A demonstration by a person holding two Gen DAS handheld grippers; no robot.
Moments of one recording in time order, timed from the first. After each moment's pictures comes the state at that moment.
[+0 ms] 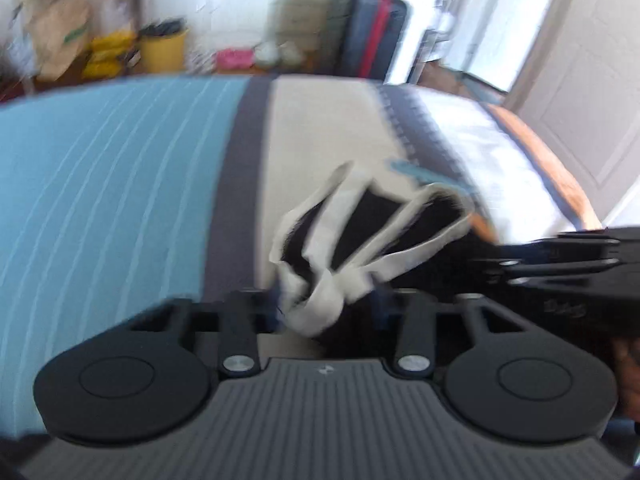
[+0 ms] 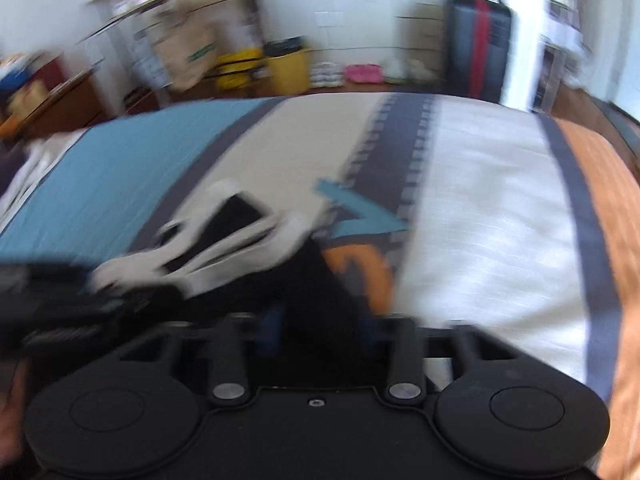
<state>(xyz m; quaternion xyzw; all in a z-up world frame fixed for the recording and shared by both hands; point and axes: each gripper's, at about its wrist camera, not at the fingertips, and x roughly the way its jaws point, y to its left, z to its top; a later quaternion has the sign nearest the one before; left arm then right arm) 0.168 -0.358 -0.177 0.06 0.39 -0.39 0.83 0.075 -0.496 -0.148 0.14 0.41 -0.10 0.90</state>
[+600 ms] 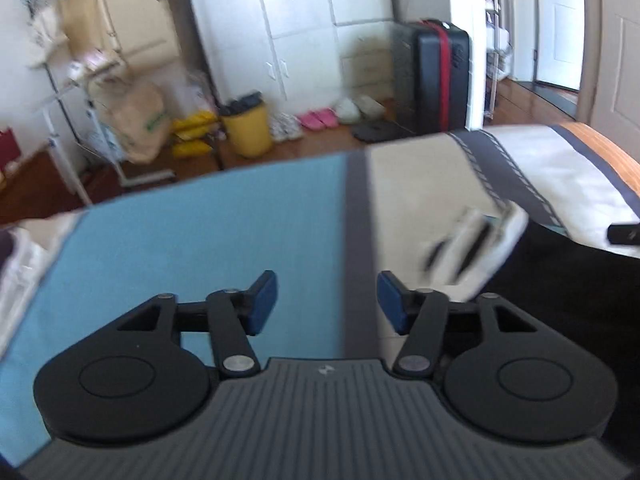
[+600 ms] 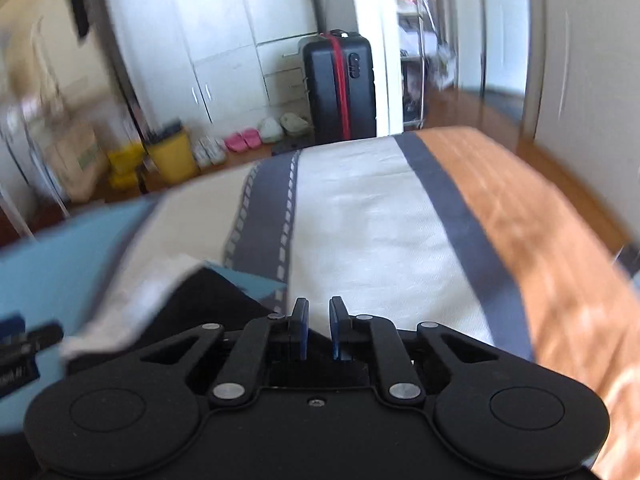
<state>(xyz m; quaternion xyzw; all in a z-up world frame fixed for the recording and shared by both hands) 0.174 -0.331 -0.137 0.17 0.30 -0.25 0.90 0.025 -0.517 -0.116 0.21 0.30 -0.29 0.88</state>
